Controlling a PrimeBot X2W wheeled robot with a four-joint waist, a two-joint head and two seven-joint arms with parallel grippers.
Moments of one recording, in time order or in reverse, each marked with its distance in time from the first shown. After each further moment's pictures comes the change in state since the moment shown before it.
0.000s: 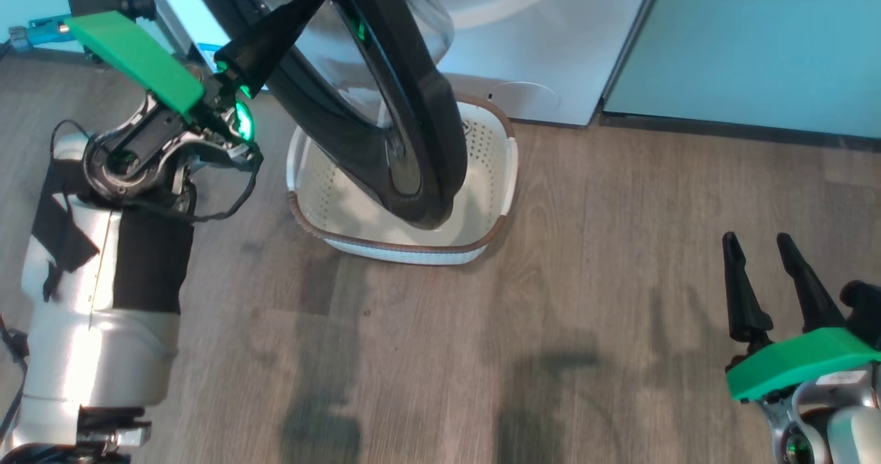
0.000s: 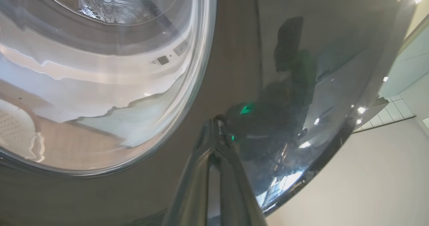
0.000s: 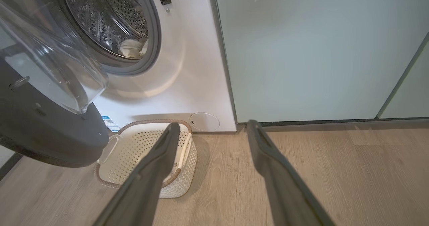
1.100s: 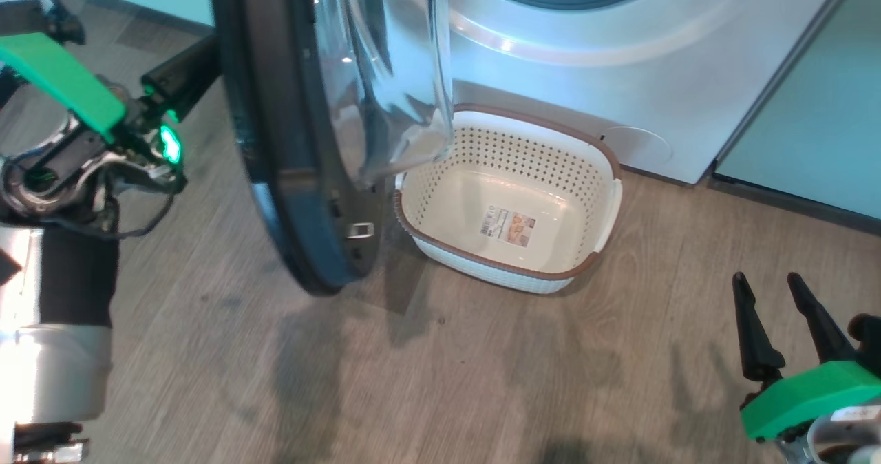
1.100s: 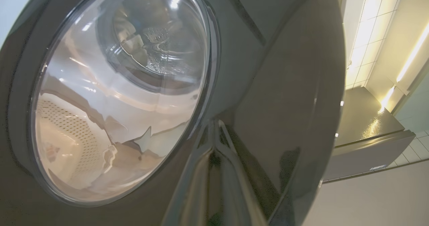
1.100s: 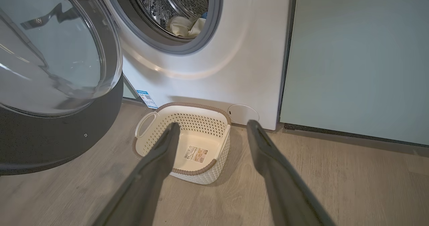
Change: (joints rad) left arm 0.048 0.125 0.064 0.026 -0.041 0.001 0.107; right arm 0.107 -0.024 -0.027 -0.084 -0.023 0.000 0.081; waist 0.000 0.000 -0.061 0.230
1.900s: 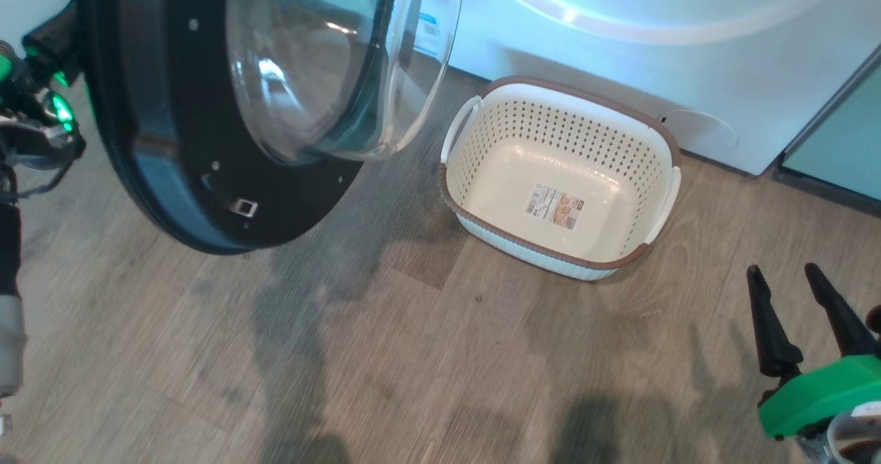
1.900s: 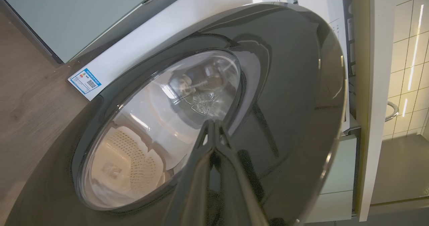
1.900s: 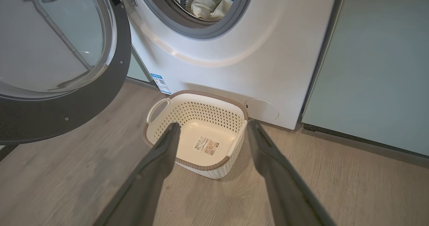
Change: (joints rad) left arm -0.090 0.129 0.061 0.125 0.035 0.008 -0.019; right arm 0.012 -0.039 -0.018 -0.086 -0.018 0.000 0.068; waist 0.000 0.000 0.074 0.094
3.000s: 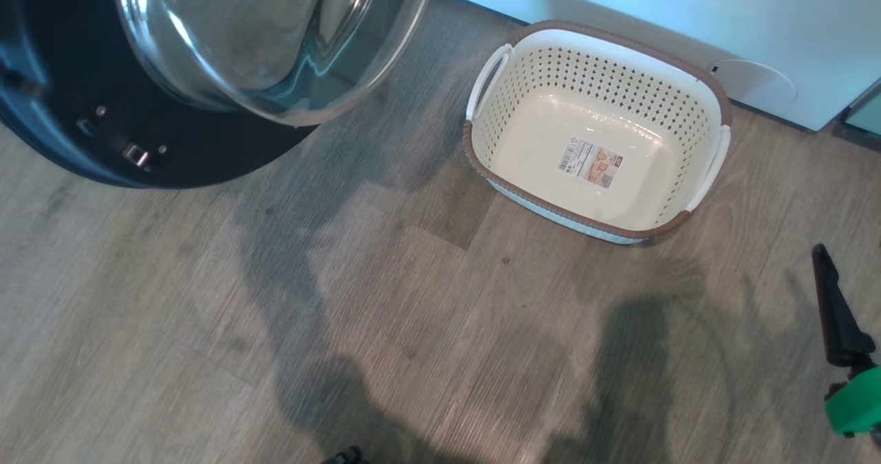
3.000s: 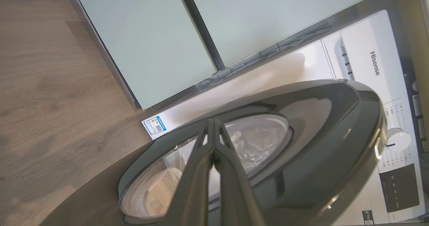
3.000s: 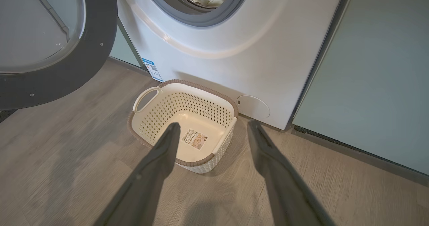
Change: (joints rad) left arm -0.137 0.112 0.054 0.201 0.082 0.027 -0.114; right arm 0.039 -0.093 -0.077 -0.189 -0.017 0.000 0.099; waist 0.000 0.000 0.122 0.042
